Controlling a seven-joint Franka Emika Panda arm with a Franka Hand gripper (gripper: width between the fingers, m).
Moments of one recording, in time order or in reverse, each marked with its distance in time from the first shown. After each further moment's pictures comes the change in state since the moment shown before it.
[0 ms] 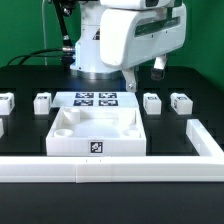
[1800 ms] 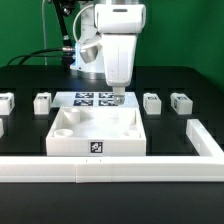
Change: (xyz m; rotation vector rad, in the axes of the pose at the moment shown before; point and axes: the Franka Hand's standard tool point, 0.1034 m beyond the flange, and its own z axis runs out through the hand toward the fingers) arm -0.076 -0.030 0.051 -0.017 0.023 -0.625
